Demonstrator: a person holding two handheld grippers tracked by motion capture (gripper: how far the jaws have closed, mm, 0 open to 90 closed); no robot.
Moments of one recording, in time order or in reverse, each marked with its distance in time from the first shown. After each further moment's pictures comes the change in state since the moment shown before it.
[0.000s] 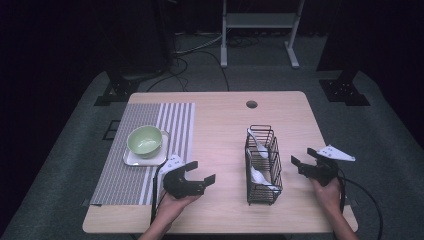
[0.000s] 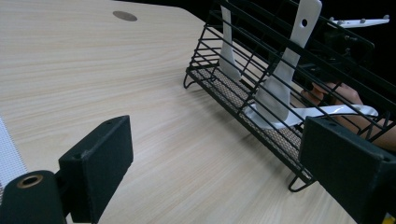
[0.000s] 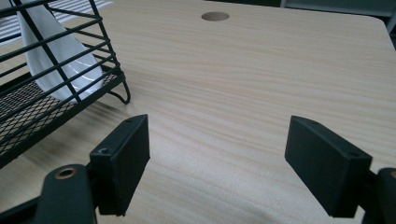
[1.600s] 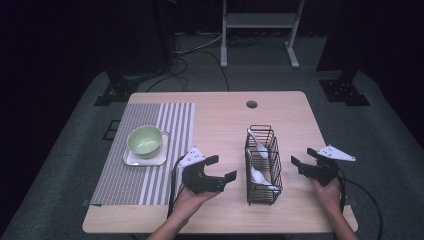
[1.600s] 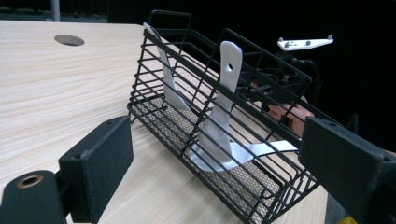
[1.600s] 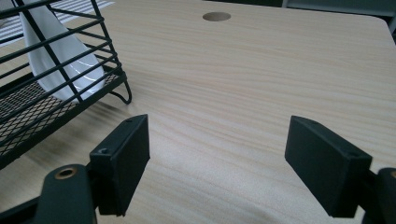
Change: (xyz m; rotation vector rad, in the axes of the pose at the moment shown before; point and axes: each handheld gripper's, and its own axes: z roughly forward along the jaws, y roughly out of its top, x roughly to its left) left arm -0.039 0.029 0.030 -0.026 -0.105 0.037; right arm 0.000 0.000 0.000 0.000 0.007 -0.001
